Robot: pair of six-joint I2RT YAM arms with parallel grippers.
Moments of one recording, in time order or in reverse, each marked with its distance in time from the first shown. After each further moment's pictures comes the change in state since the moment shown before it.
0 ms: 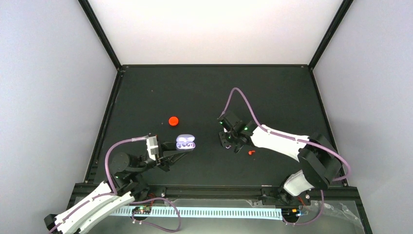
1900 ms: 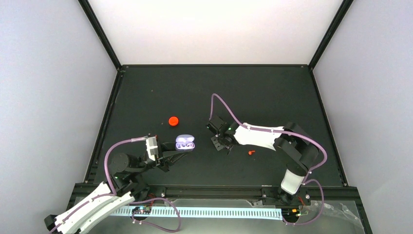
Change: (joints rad) left arm 0.000 -0.009 0.000 -0.016 -0.003 0.001; right arm 0.076 0.244 0.119 -0.045 0.105 -0.156
